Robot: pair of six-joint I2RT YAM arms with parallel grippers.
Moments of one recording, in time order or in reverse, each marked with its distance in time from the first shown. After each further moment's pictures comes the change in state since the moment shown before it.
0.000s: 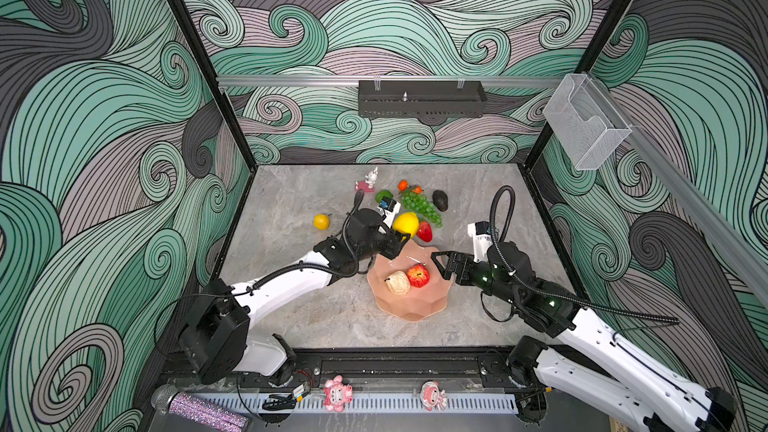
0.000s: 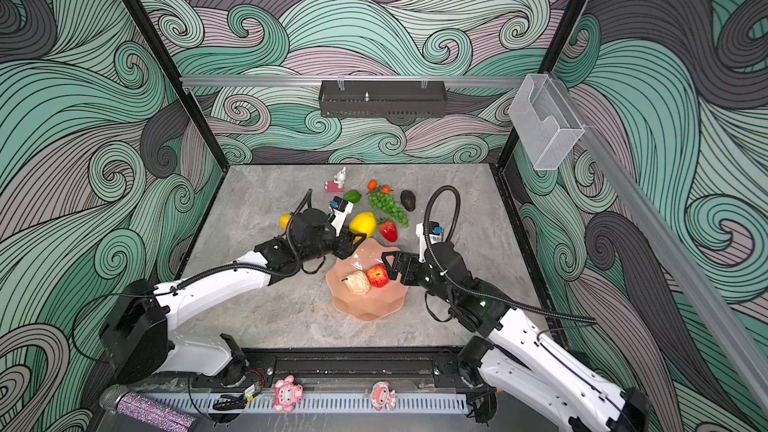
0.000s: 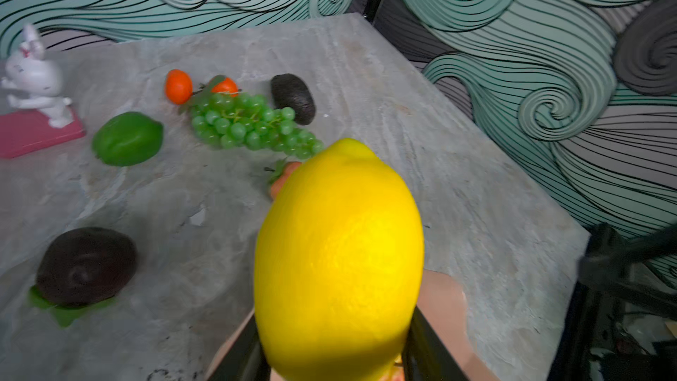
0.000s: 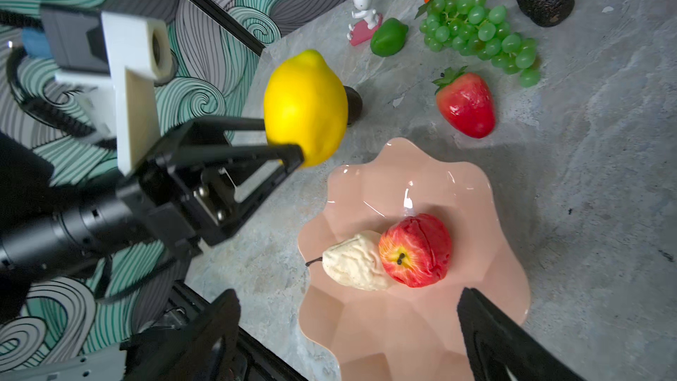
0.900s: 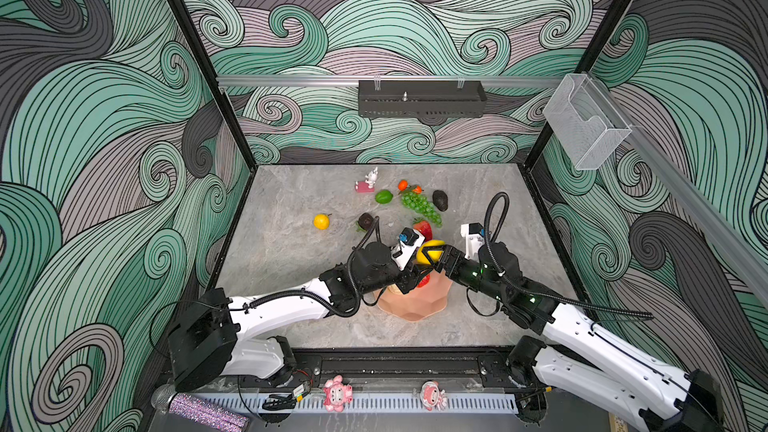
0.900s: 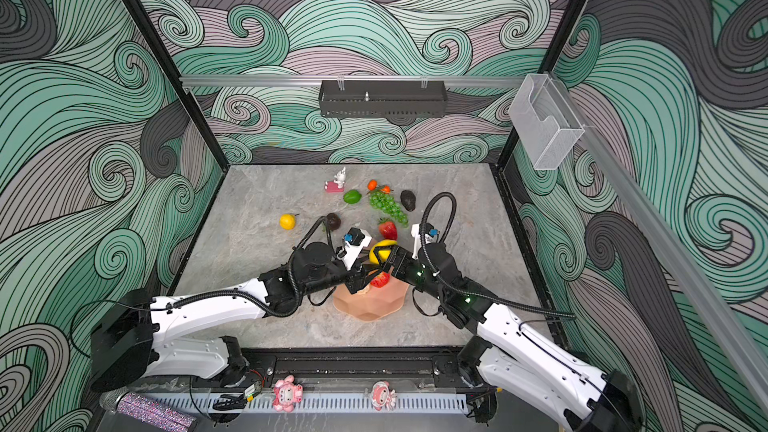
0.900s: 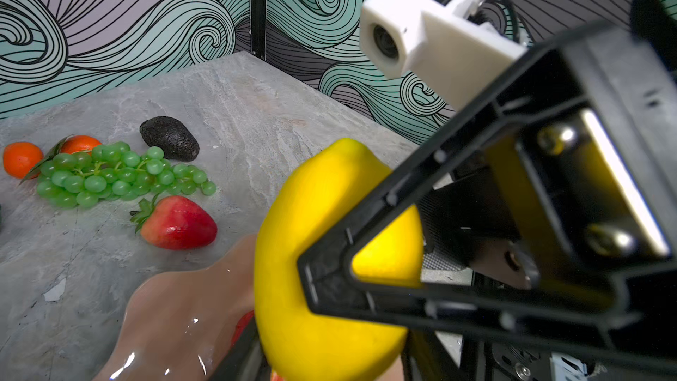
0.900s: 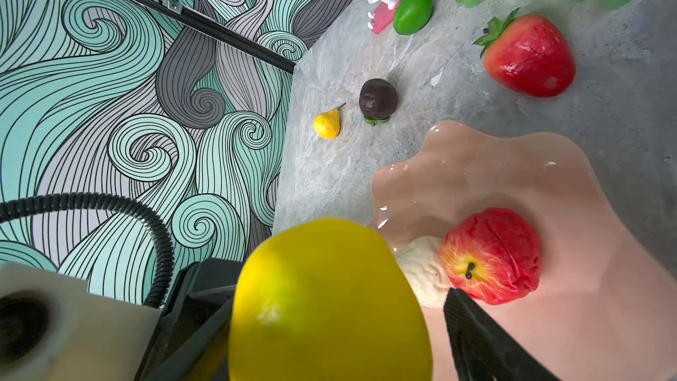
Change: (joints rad) left arm -0.204 -0.062 -0.161 0.257 0.000 0.085; right arm 0.000 0.074 -0.105 0.249 -0.067 0.261
